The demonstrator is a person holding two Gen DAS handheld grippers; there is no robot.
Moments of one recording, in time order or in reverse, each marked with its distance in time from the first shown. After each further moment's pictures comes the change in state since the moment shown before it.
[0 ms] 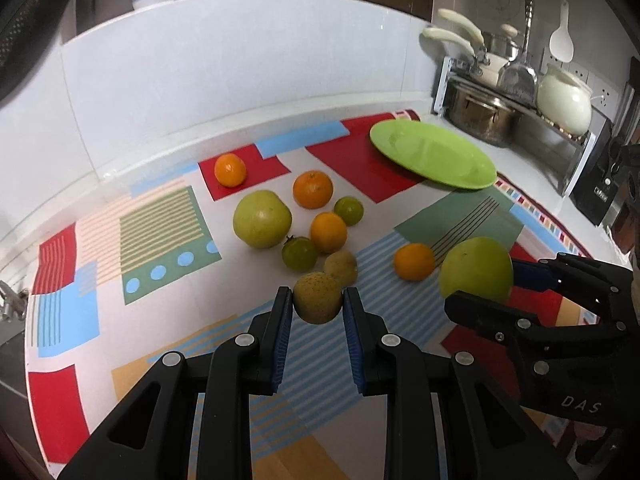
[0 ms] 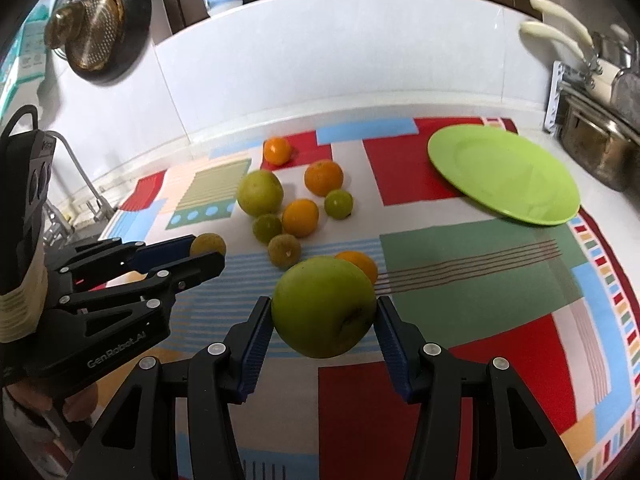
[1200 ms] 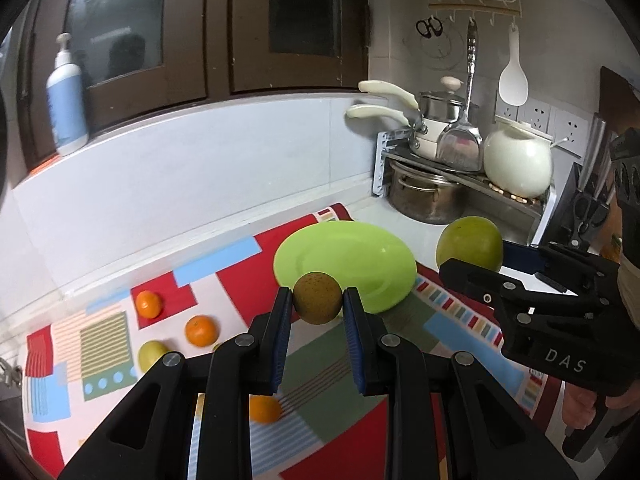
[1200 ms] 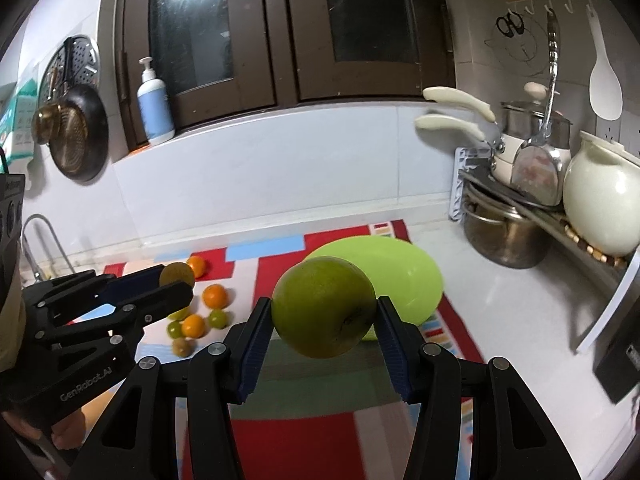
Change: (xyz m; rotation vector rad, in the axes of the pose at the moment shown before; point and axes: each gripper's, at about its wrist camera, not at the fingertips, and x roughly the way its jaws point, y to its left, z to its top) left arm -0.002 -0.141 0.101 0.064 -0.185 -0.020; right arm -0.106 -0.134 0.060 0.008 -0.275 -0.112
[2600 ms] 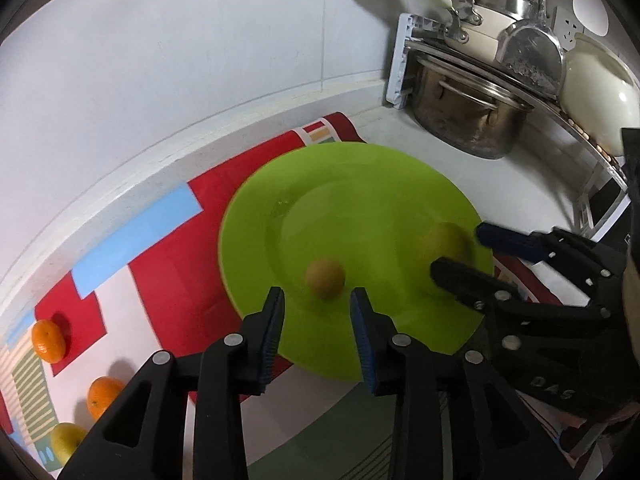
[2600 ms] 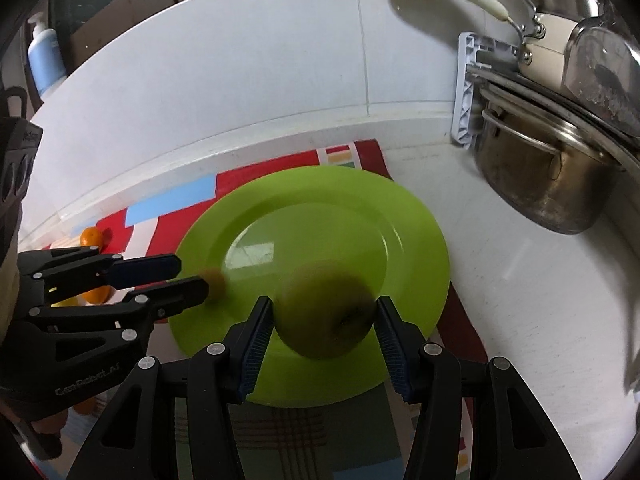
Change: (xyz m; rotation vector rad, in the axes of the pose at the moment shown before) left arm 0.207 0.005 0.009 0.027 0.340 -0.065; right arm 0.178 -0.079 -0.006 0.048 0.252 -0.028
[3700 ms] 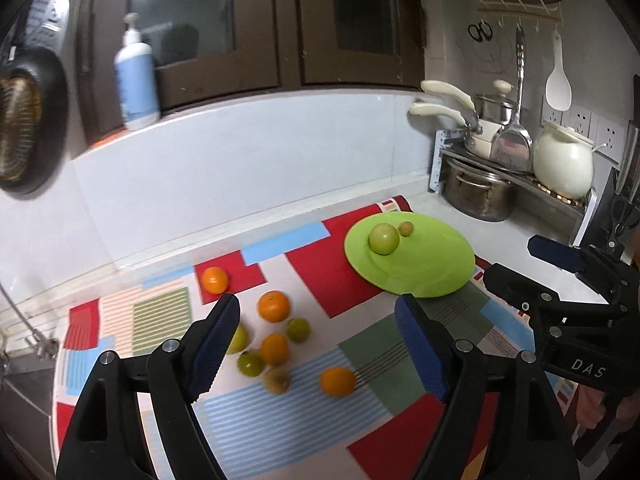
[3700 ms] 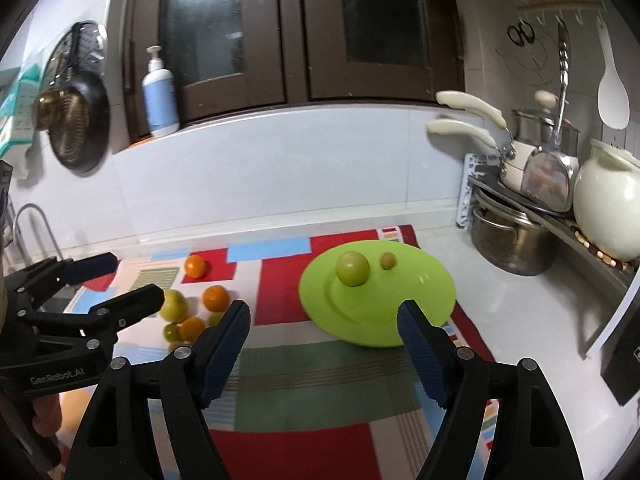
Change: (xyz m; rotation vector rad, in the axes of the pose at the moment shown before) left arm -0.220 0.029 -0.120 -0.109 -0.332 0.226; right arm -0.165 0.100 -0.049 -0.088 -0.270 0.017
